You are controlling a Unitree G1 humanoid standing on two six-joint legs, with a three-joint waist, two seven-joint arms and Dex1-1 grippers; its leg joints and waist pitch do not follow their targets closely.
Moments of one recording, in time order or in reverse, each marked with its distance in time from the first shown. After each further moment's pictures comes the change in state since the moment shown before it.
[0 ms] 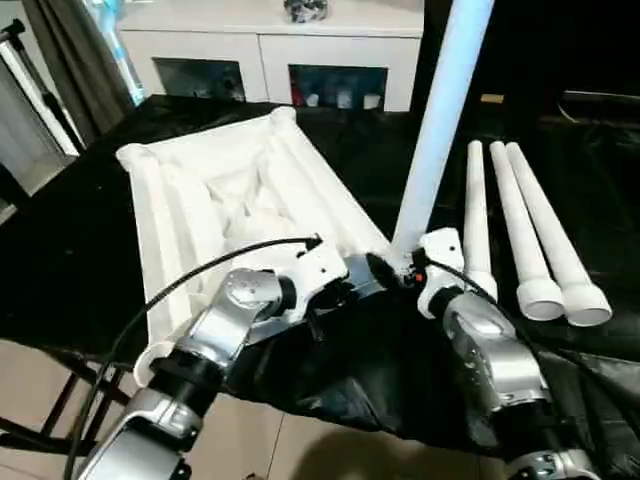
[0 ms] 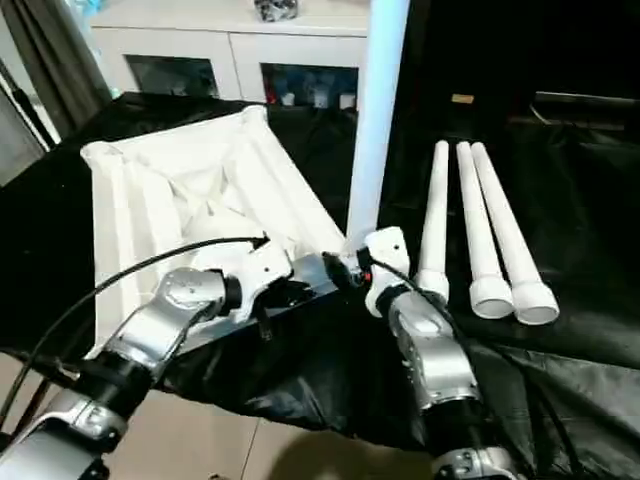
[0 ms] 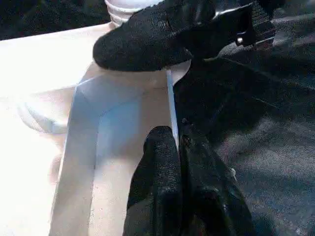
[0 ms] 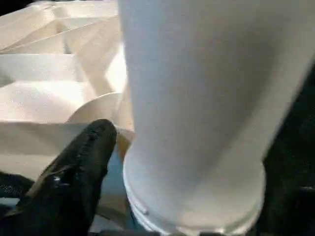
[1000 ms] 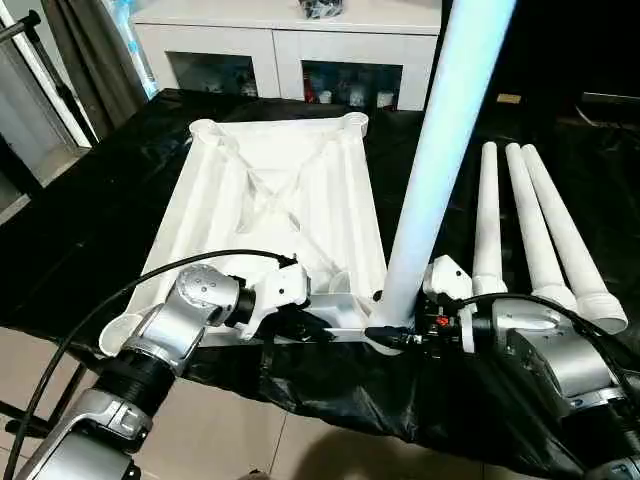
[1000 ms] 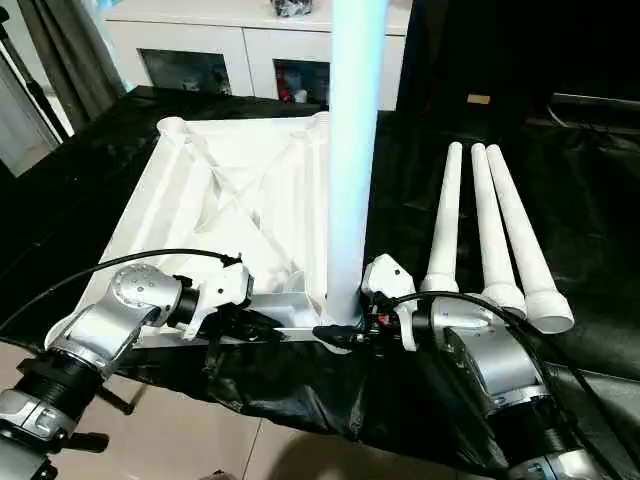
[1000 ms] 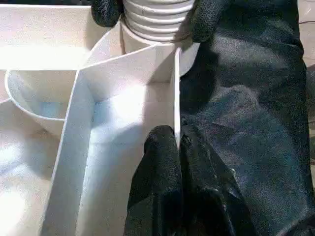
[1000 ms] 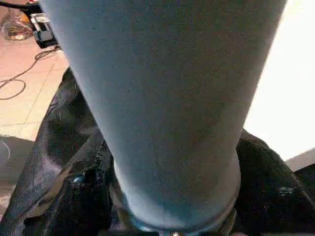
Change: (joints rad) left arm 0.019 0.192 -0.020 -0.018 -0.092 -0.094 -0.369; right arm 0.043 -0.284 0.145 -0.157 0.121 0.098 0.627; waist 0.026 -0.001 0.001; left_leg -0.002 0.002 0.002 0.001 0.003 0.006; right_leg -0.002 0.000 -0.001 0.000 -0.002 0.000
